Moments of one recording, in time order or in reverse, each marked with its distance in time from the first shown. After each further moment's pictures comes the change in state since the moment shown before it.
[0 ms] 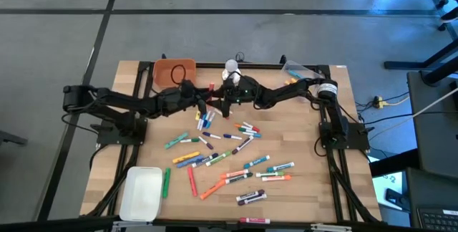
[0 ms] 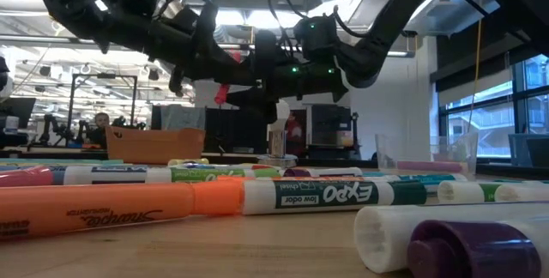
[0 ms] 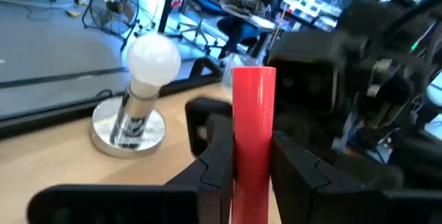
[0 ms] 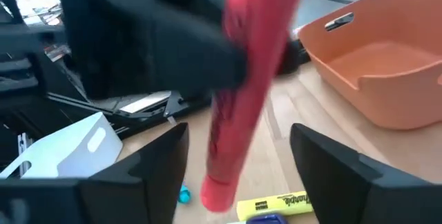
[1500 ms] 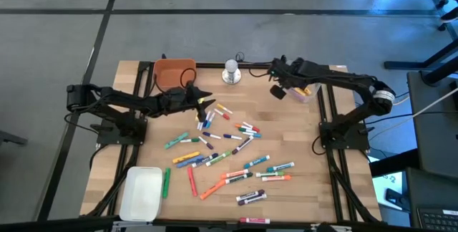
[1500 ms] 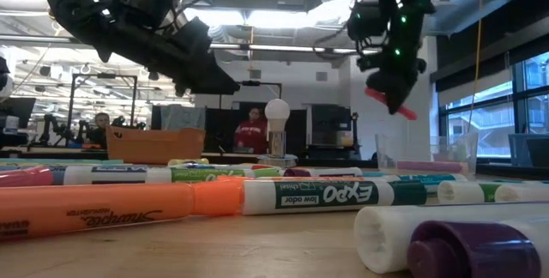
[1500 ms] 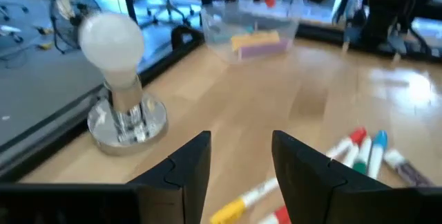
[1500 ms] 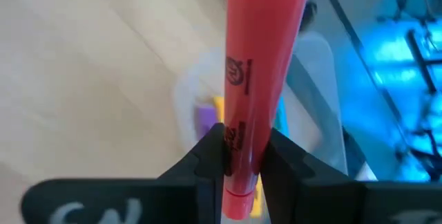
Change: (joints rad) left arm 0.029 0.041 0.001 -0.106 0.155 0.399; right arm -0.250 -0.605 -0.040 -1.765 0.854 -0.282
